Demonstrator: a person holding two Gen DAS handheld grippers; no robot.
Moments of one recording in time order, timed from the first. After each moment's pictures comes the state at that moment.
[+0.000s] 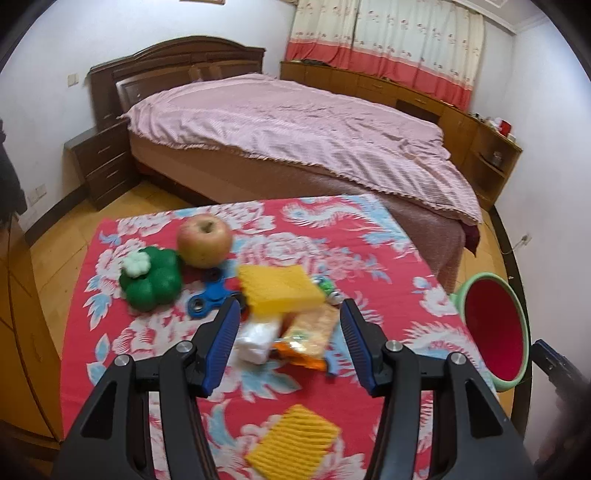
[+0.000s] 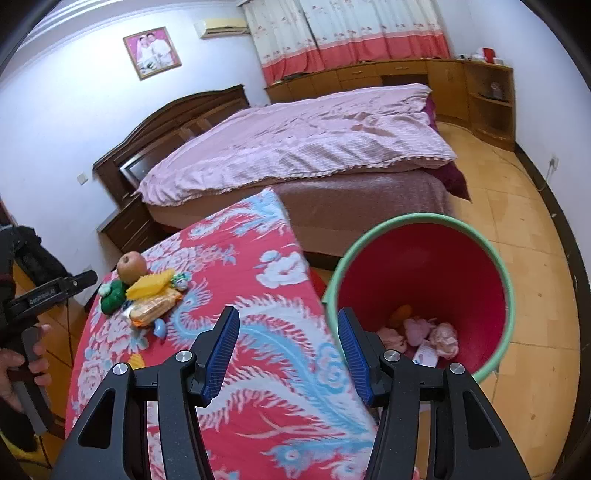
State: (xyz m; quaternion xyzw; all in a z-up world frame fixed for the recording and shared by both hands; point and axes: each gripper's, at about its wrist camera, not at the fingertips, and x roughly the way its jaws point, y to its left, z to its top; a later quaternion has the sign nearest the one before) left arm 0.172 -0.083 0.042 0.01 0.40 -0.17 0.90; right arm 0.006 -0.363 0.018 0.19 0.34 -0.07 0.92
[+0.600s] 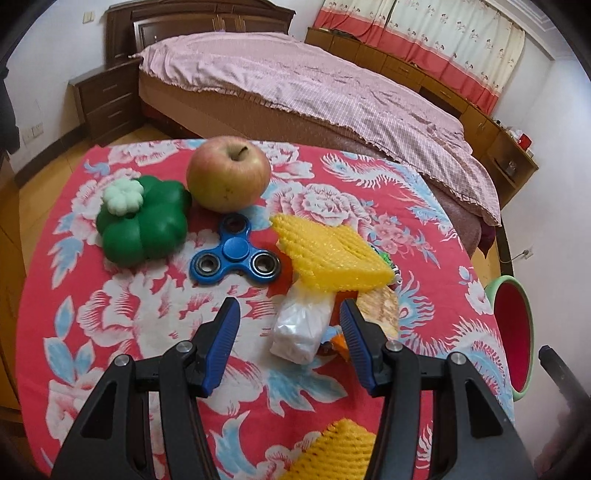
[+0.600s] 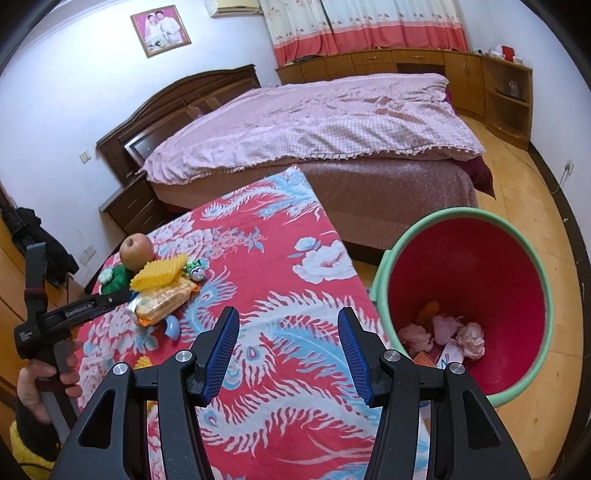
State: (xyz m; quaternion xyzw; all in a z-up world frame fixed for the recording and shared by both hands) left arm 0.219 -0.056 -0.033 -0.05 0.47 -0.16 0.87; right arm 0.056 -0.329 0.001 0.18 0.37 -0.06 0.91
